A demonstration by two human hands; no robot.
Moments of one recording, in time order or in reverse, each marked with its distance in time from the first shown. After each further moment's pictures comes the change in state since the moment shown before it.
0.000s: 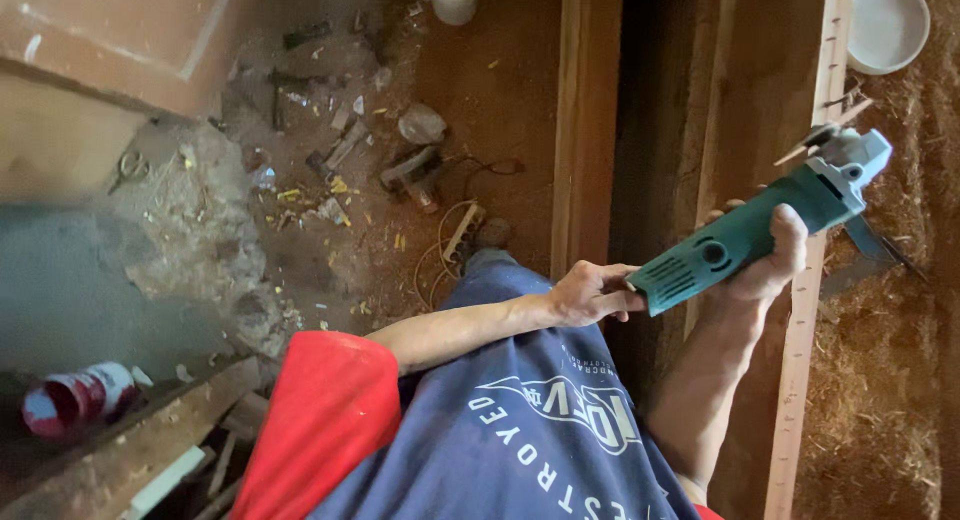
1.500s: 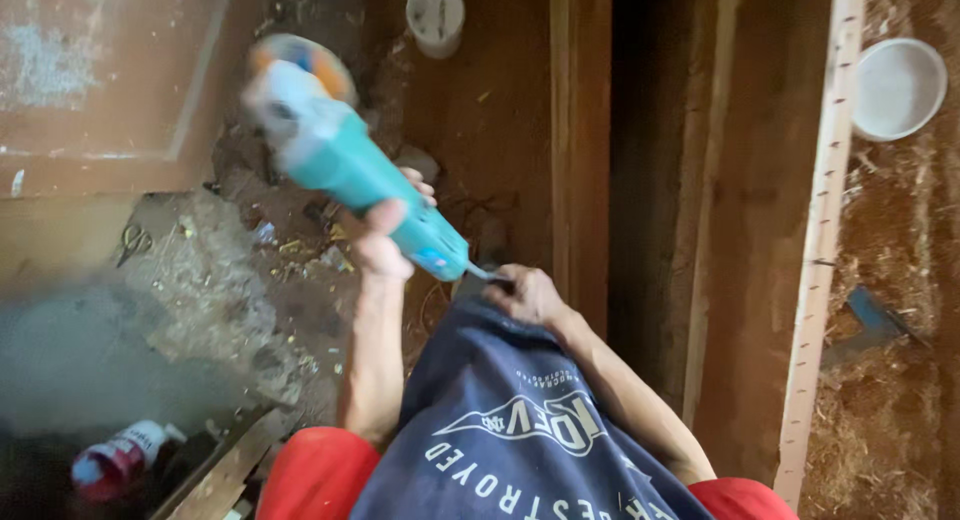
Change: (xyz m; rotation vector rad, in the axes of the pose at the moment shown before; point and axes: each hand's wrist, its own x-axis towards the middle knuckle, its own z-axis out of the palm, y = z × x) left_hand 0.067 0.188 -0.284 -0.400 0.874 0.411; right_hand 0.098 0.235 0.107 -1.223 -0.864 0.303
